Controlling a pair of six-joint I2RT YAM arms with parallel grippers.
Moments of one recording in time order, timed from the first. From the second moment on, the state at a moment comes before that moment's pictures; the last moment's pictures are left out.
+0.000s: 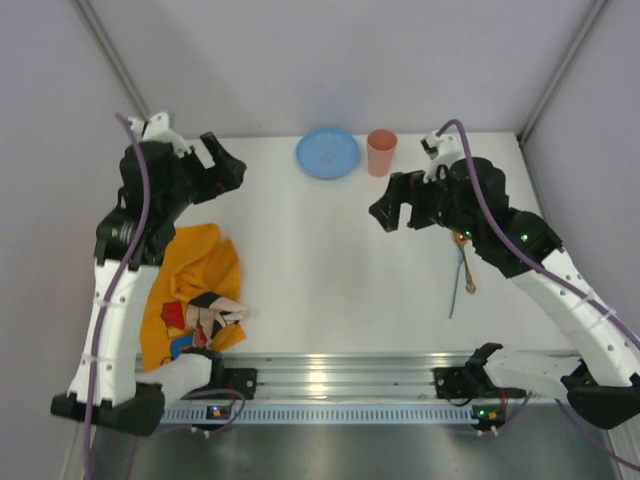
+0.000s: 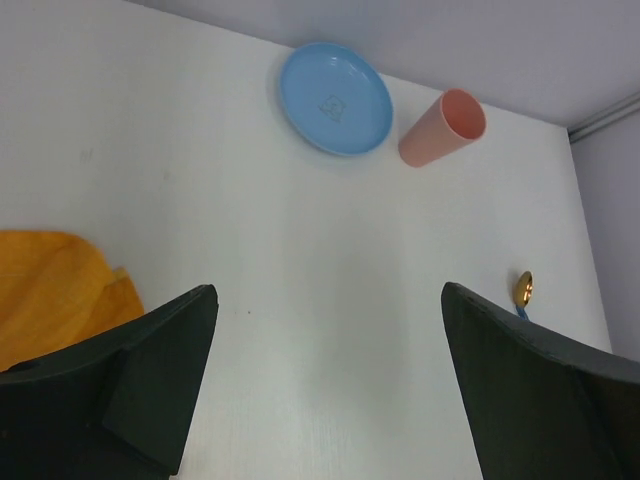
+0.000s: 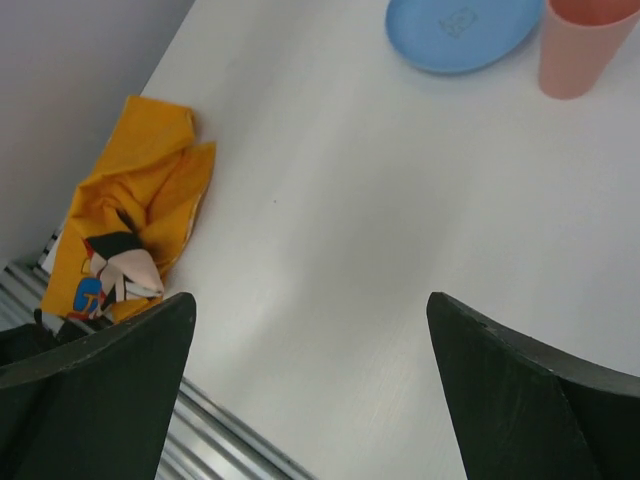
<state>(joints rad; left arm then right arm) -0.19 1.18 1.63 -0.83 0.04 -0.45 0.68 1.07 1.39 -0.67 0.05 0.35</state>
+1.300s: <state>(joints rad) 0.02 1.16 0.76 -0.96 -0.29 -0.91 0.83 1.71 1.41 -0.42 -0.41 0.54</state>
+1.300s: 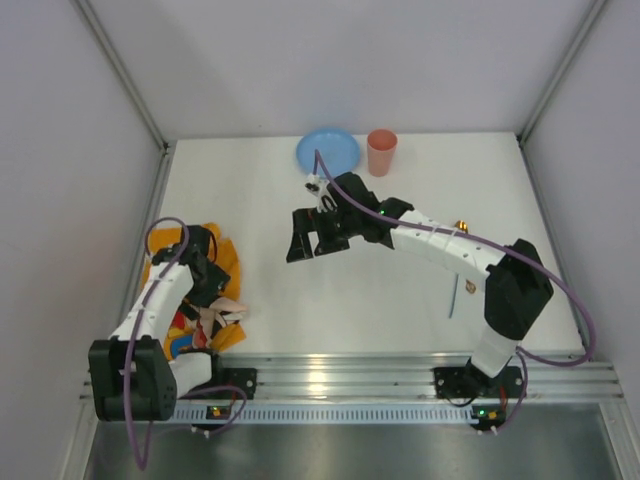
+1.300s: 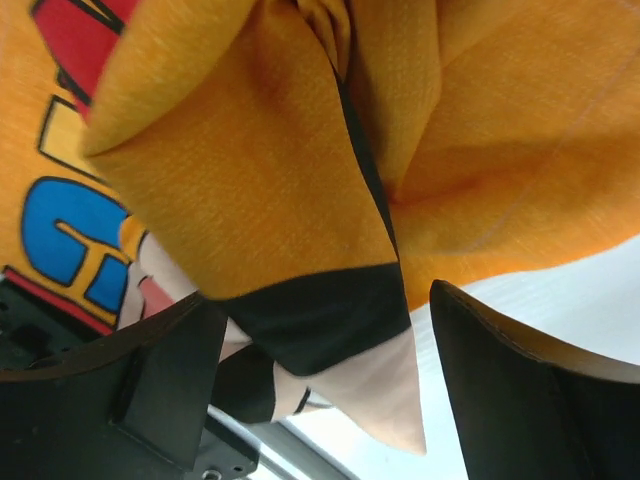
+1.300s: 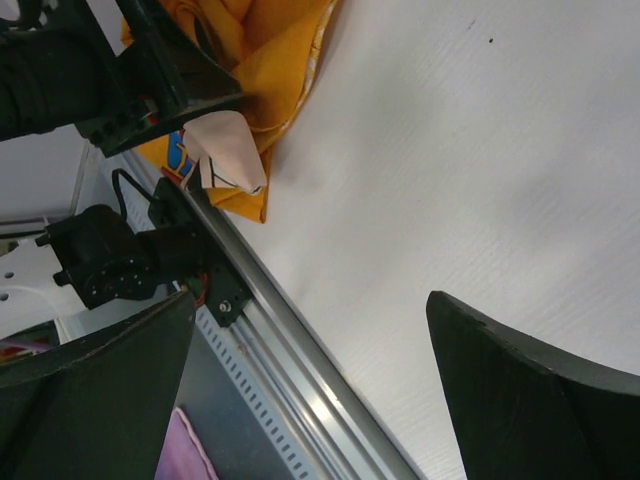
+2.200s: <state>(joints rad) -0.53 1.57 0.91 -0.44 0.06 -0.78 0.59 1.89 1.30 -0.07 -0.53 0.77</state>
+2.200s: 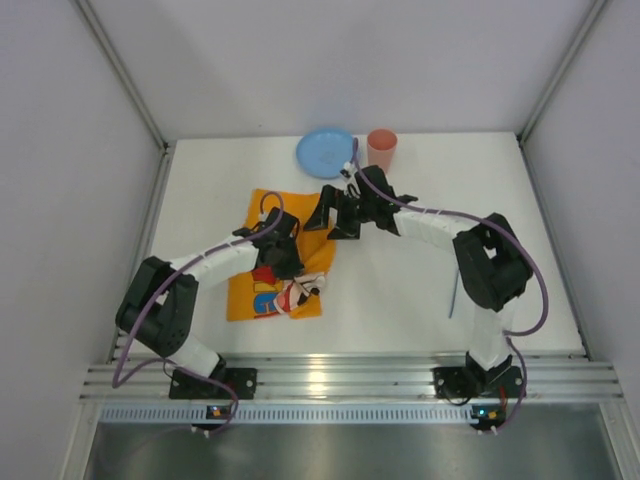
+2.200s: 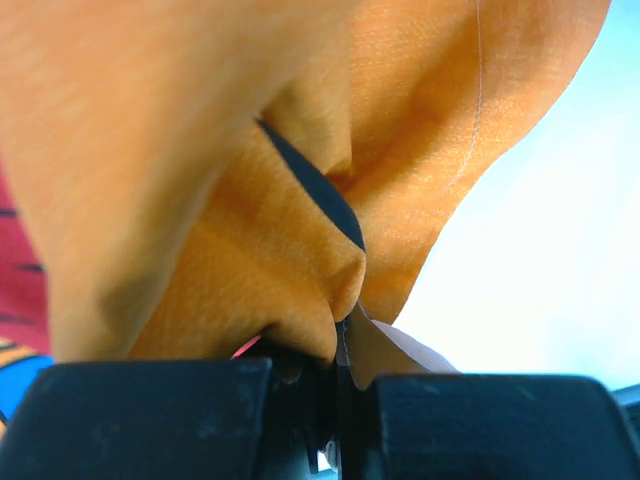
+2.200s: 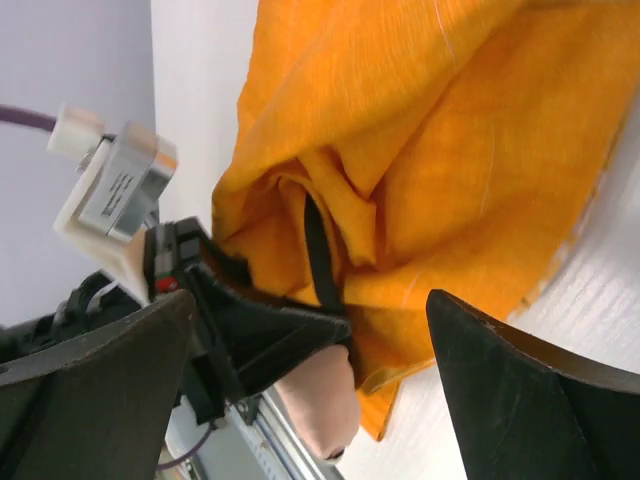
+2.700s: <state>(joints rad) -0.53 1.44 0.82 -0.46 0.07 -0.78 0.55 1.77 1.18 -0.30 -0.25 0.63</state>
